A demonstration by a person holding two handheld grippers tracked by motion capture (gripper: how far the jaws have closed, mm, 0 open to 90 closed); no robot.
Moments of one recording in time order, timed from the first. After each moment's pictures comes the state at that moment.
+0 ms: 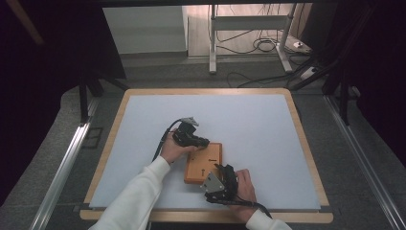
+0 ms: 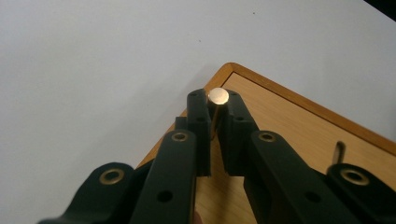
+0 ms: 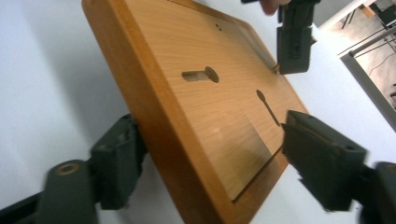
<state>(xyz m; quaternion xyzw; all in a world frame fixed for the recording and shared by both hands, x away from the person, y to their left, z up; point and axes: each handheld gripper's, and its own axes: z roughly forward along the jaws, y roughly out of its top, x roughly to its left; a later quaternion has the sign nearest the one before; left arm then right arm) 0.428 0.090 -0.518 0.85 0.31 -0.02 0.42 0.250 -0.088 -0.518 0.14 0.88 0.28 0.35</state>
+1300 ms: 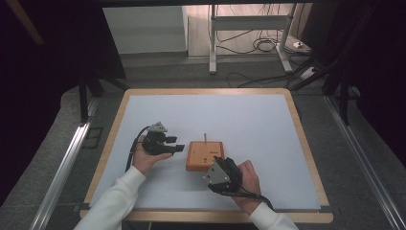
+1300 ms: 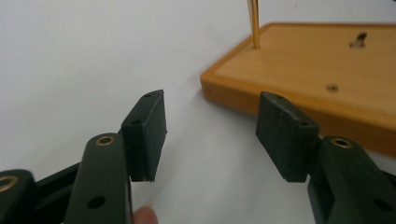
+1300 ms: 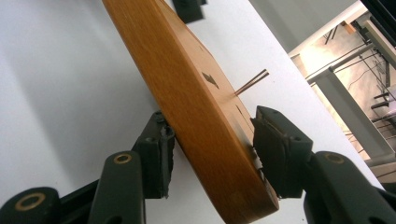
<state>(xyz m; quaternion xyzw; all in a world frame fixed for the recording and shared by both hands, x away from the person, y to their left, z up) 0.375 0.182 -0.517 0.82 0.36 0.07 0.43 0.261 -0.095 -0.482 0.13 0.87 0.30 0.37</state>
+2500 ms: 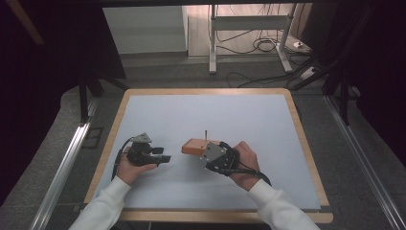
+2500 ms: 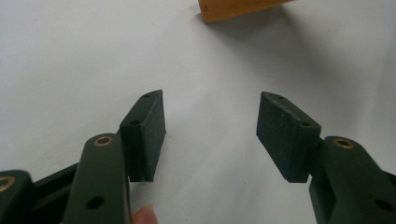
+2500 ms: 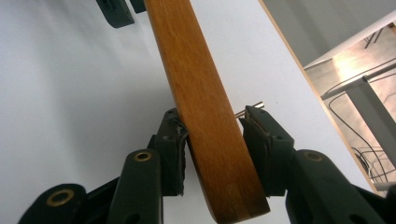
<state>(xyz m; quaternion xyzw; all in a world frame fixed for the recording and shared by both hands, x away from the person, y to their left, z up) 0.351 0.221 -0.536 0.82 0.38 0.04 0.43 0.303 -0.084 -0.440 0.09 0.90 0.29 0.31</state>
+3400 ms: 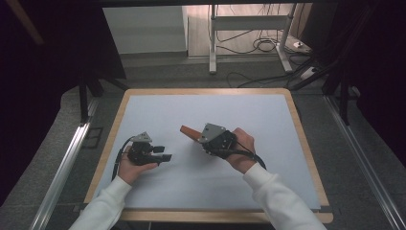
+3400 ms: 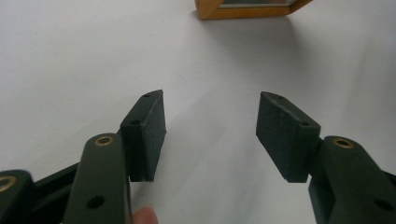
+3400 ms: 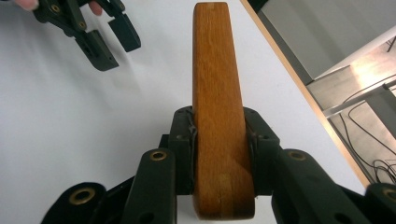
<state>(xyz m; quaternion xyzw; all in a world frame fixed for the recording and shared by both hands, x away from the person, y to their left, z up) 0.352 0.219 -0.535 0.81 0.38 0.04 0.44 0.336 -0.075 -0.412 0.10 0.90 0.32 0.28</state>
